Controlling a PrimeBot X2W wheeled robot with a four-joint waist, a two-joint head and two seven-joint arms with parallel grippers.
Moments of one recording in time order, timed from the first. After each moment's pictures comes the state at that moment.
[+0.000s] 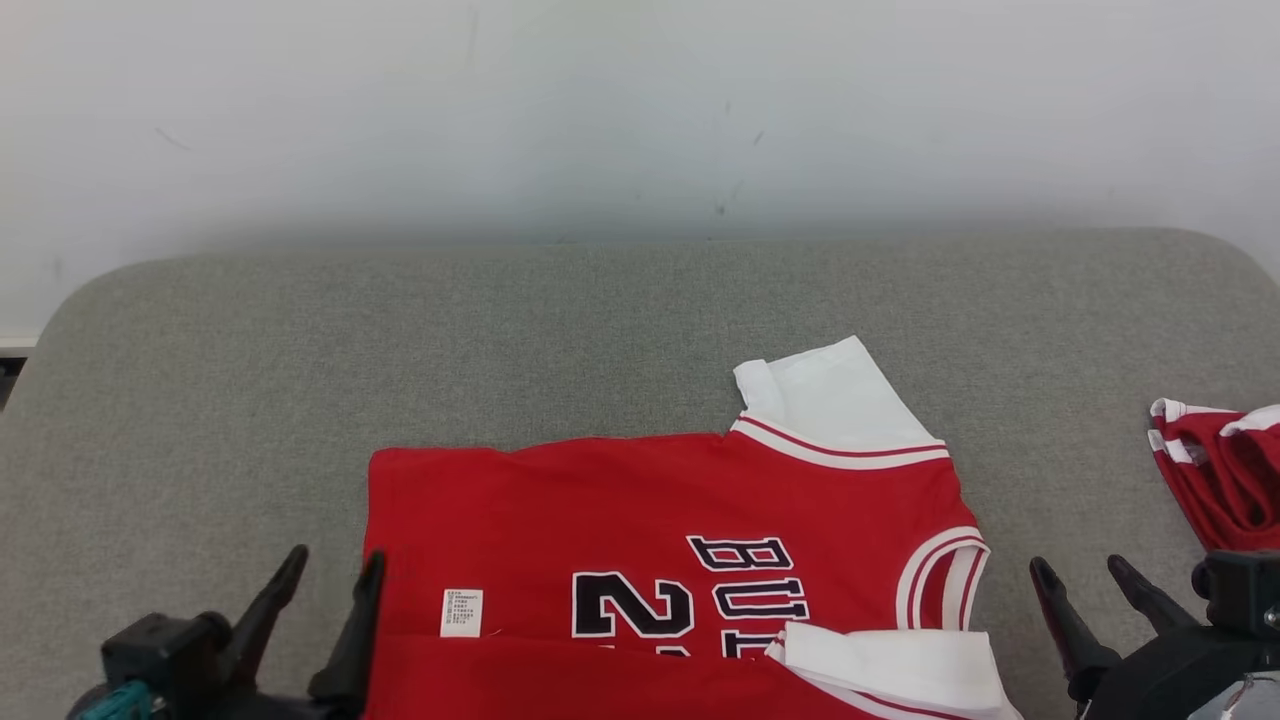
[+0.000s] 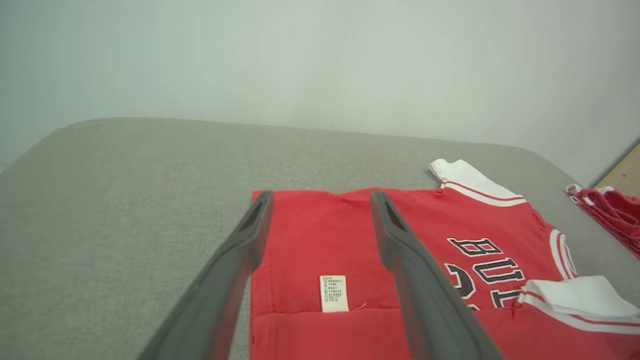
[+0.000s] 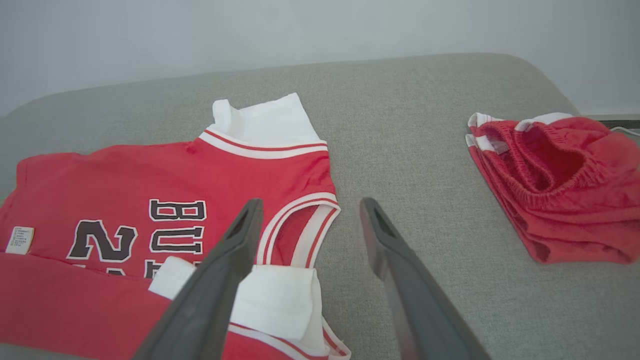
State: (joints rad) left arm 0.04 0.40 -0.32 -0.11 -0.51 0.09 0.04; right arm 0.22 -0.23 -0.07 -0.36 0.39 -0.10 0.53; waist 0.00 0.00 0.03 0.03
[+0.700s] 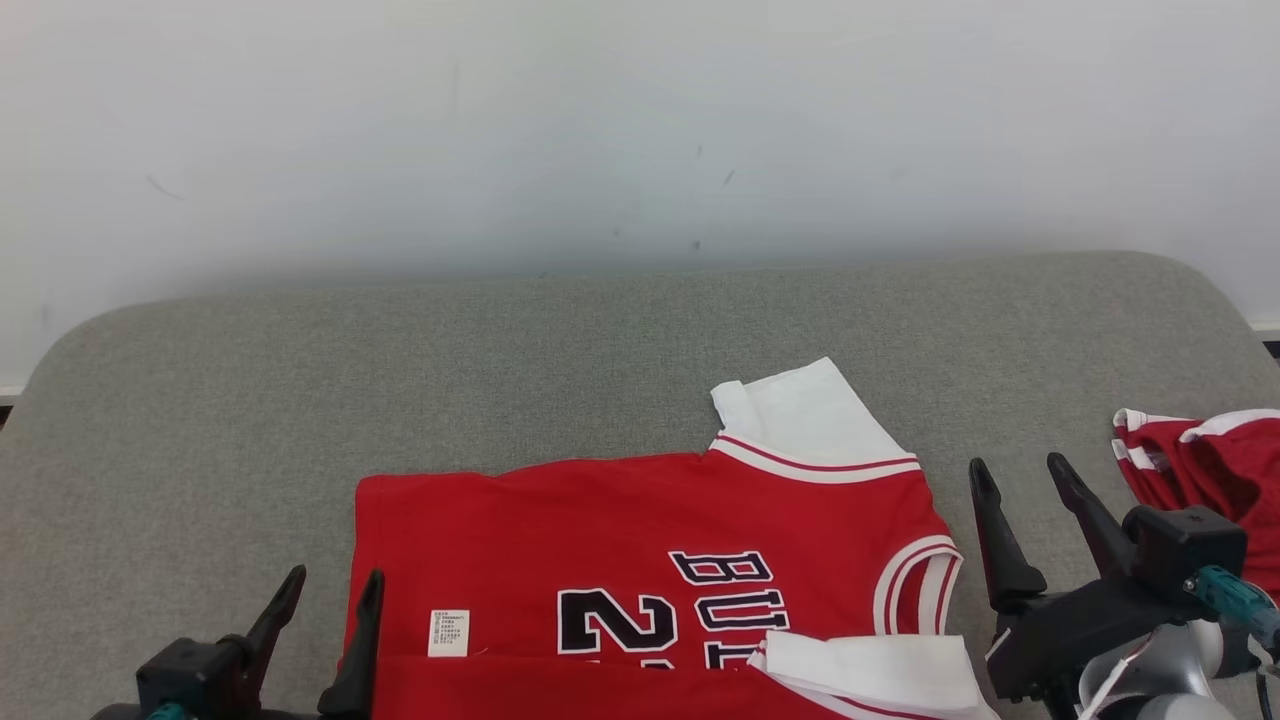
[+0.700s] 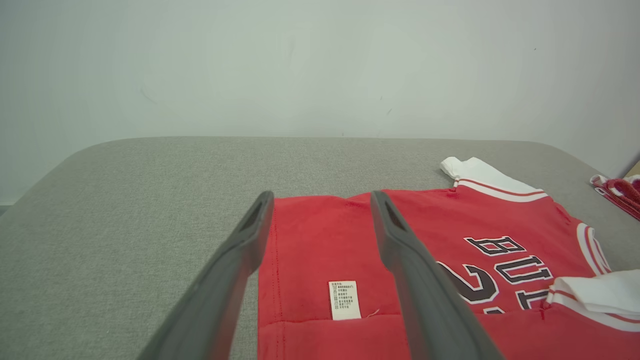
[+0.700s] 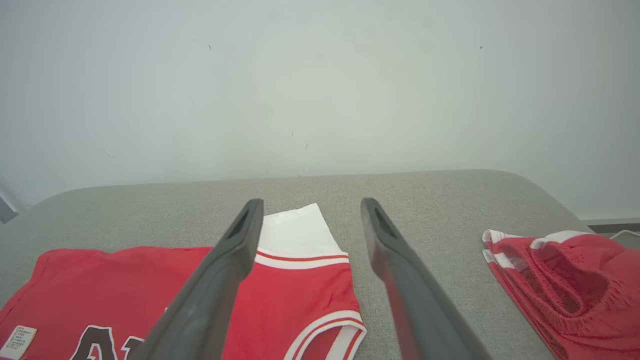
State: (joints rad) left arm 0.00 0.35 -0.37 0.03 -0.41 0.10 -0.07; right arm 0.02 -0.14 0.03 -0.10 0.30 -0.06 0.11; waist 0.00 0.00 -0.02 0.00
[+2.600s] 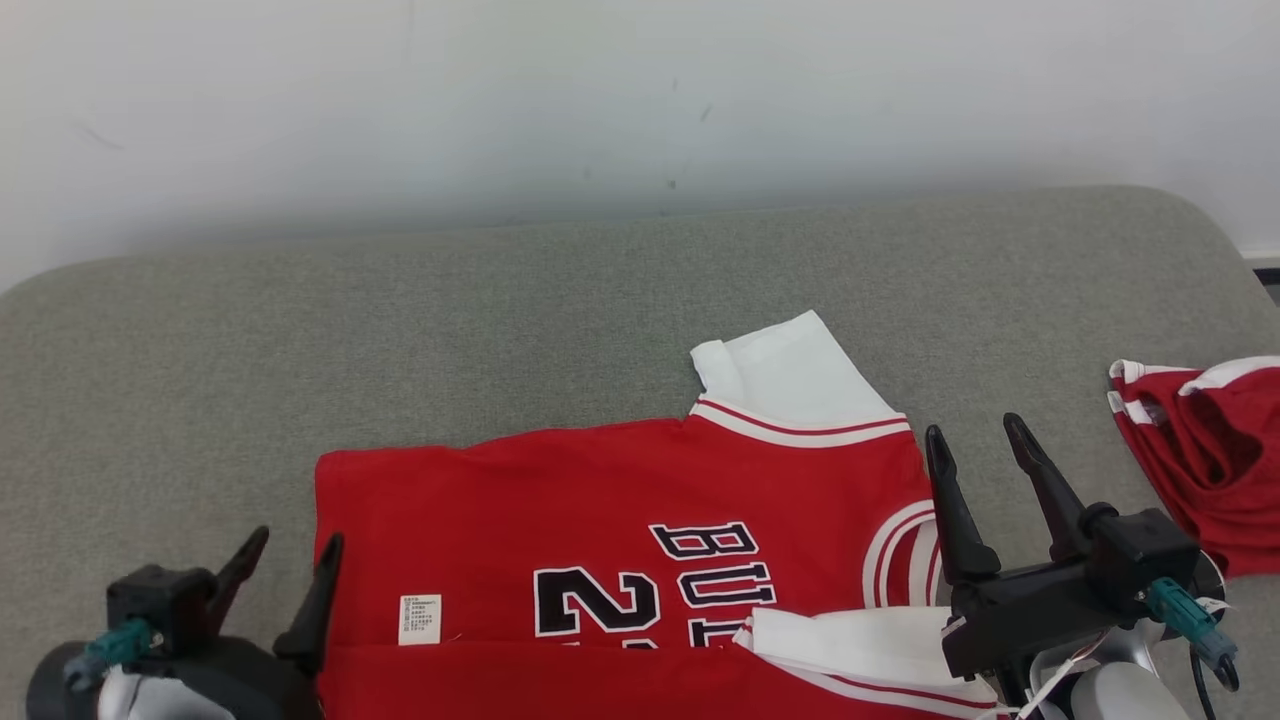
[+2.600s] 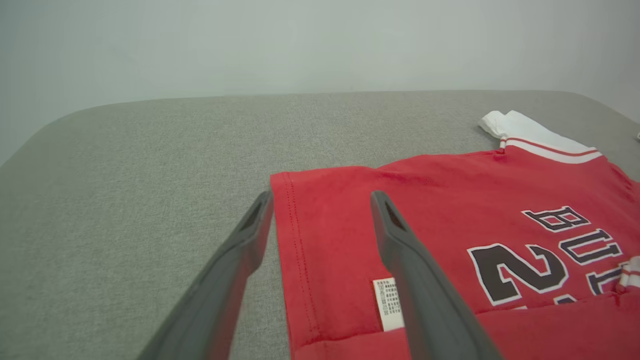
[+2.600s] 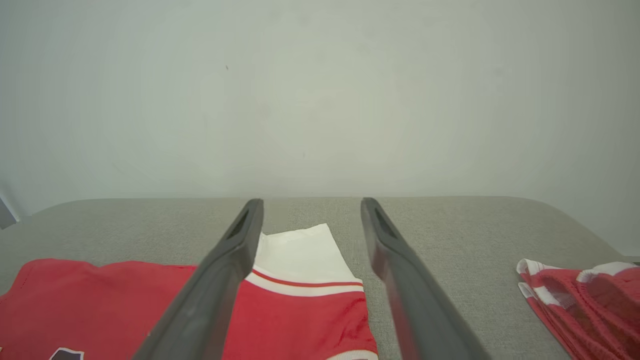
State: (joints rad) left arm -0.13 0.39 -0.37 0.22 -0.43 0.02 -0.06; right arm -0.09 -0.11 0.10 0.10 0.26 0.00 -0.19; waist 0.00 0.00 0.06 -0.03
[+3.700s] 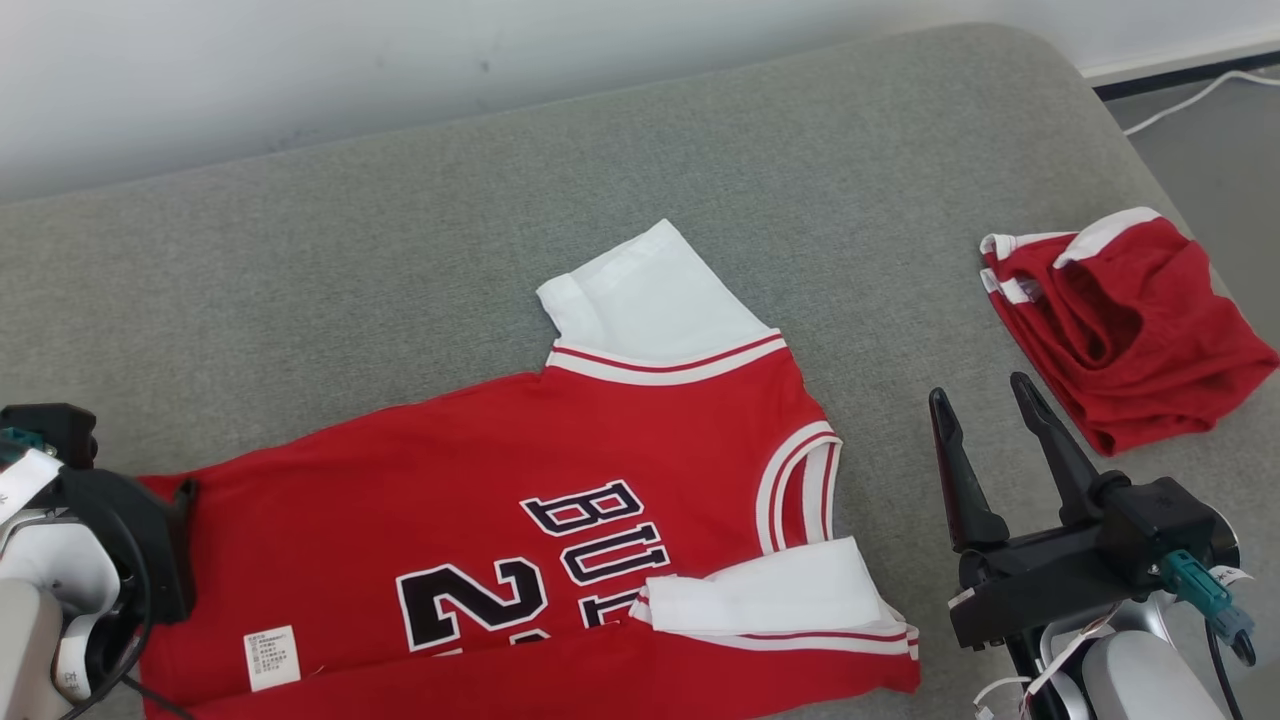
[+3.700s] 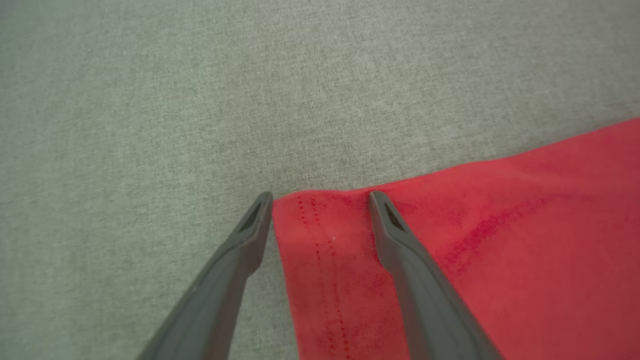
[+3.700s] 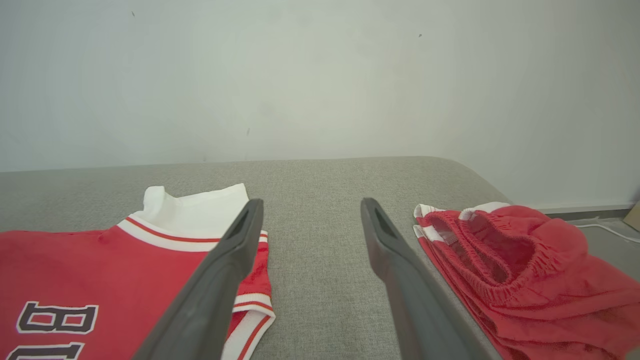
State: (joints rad) left arm -0.48 0.49 -0.36 0.54 -0.45 0.05 0.44; right arm -0.13 -0.13 0.10 0.07 0.23 0.02 -0.19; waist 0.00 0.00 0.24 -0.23
